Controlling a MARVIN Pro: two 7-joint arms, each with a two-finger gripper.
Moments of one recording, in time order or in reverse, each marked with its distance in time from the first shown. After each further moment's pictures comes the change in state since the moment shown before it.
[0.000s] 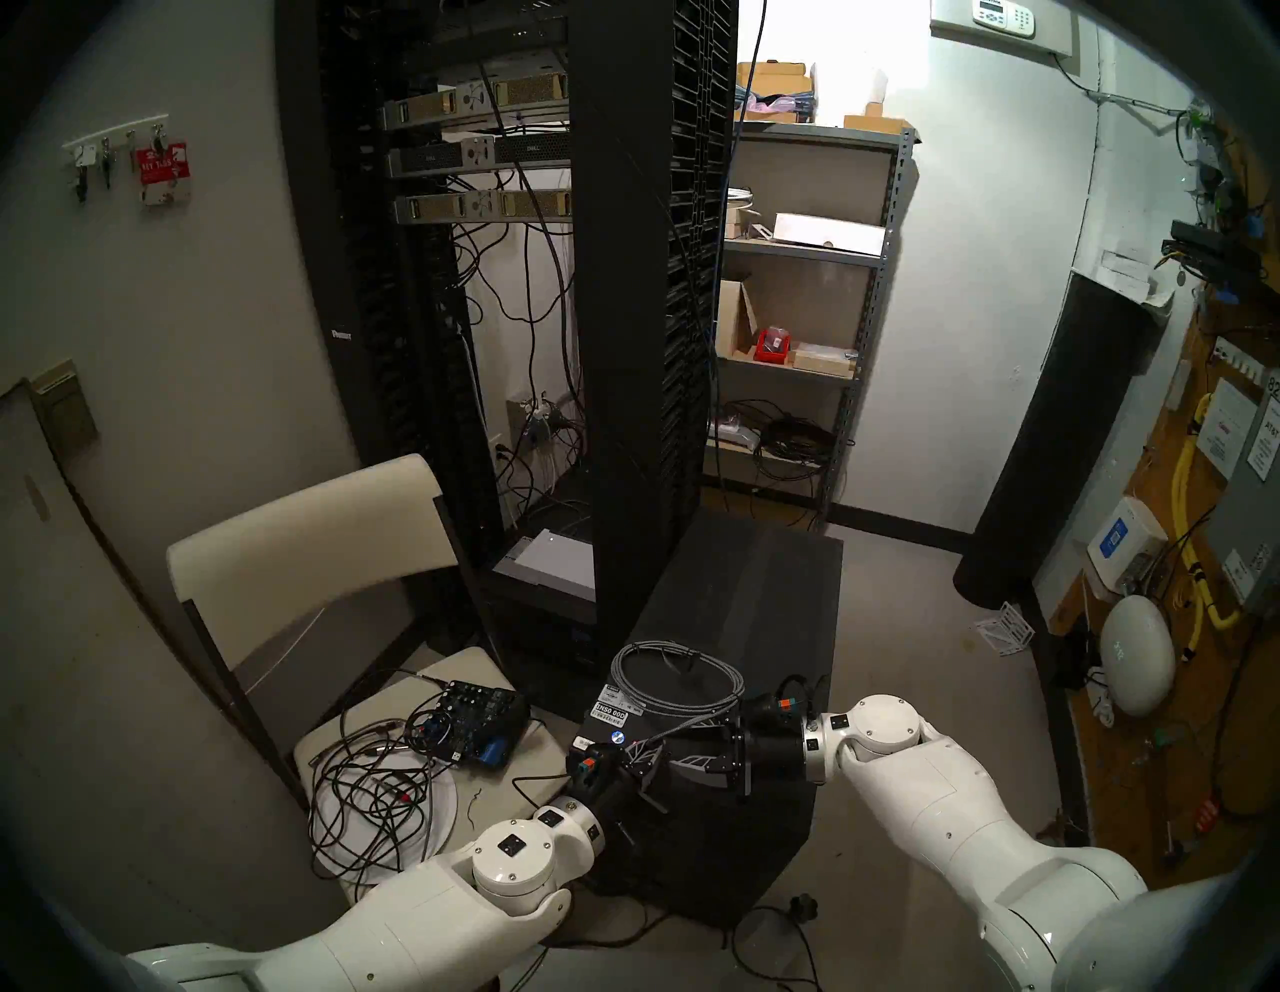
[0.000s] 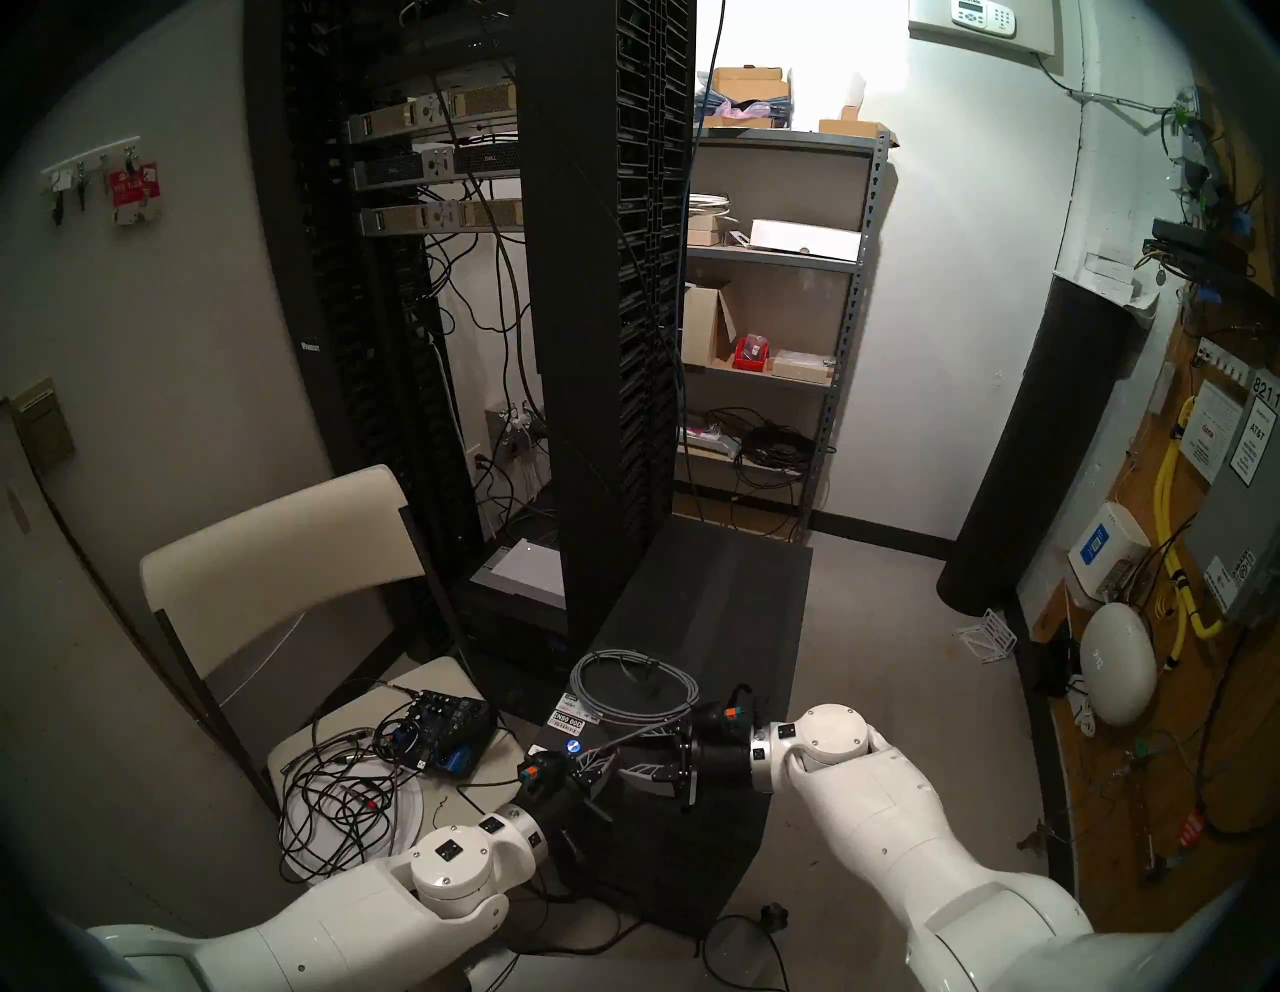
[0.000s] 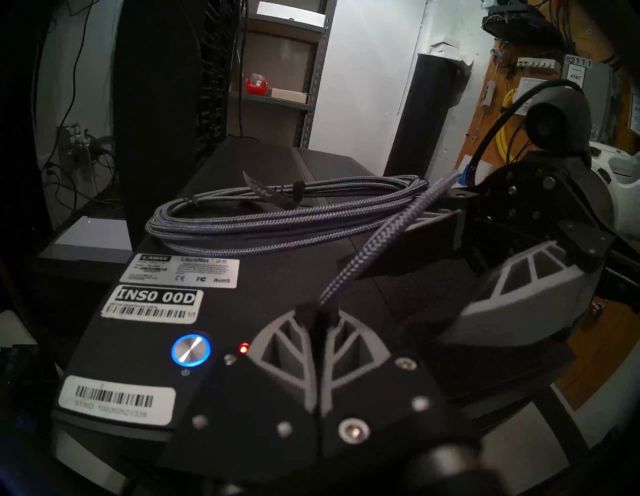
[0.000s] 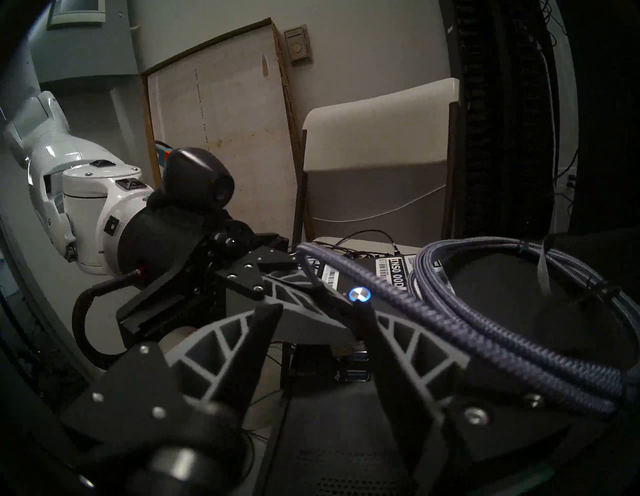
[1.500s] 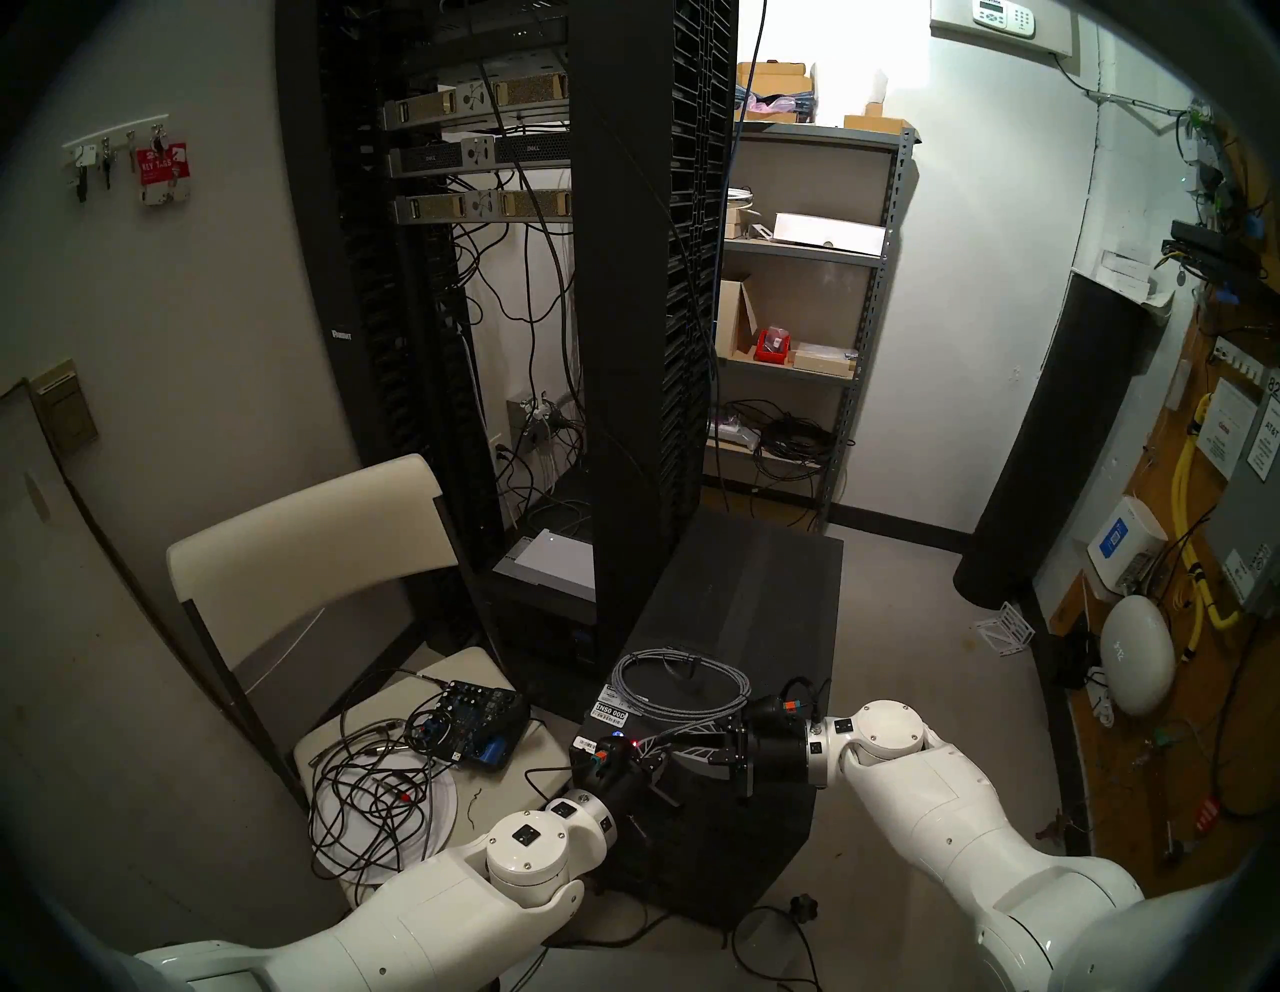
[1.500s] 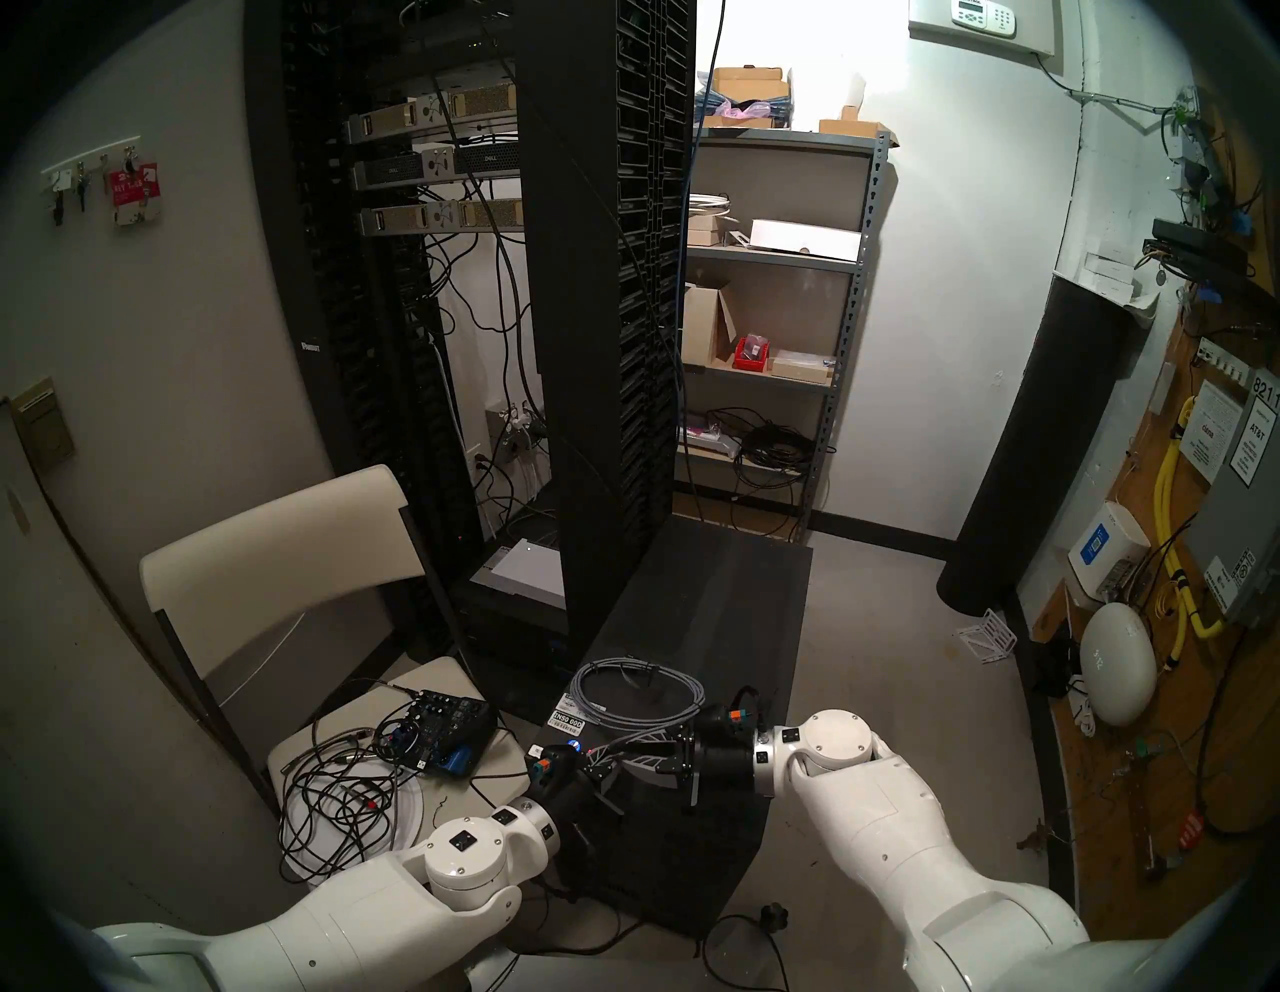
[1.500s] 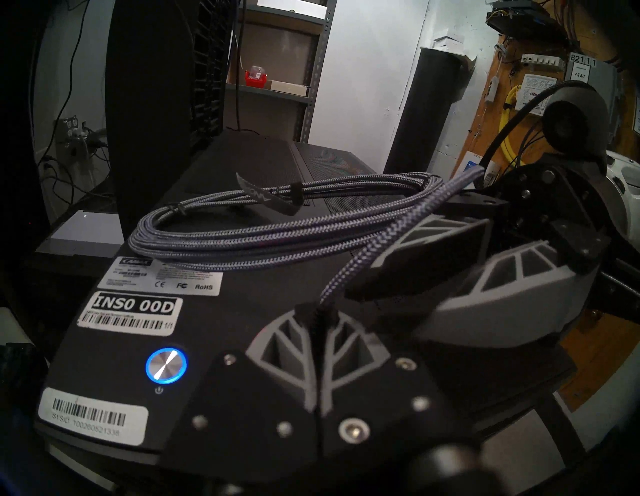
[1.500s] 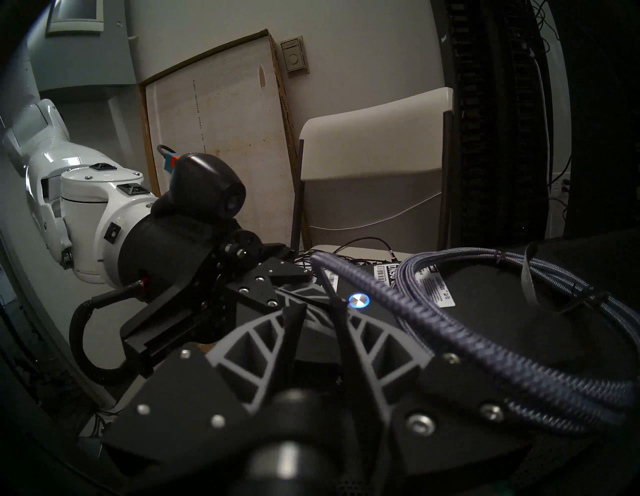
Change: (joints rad) left arm -0.024 -0.027 0.012 0.004 -0.011 0.048 0.018; right arm -0.030 -0.009 0.056 -0.004 0.003 -0.007 0.025
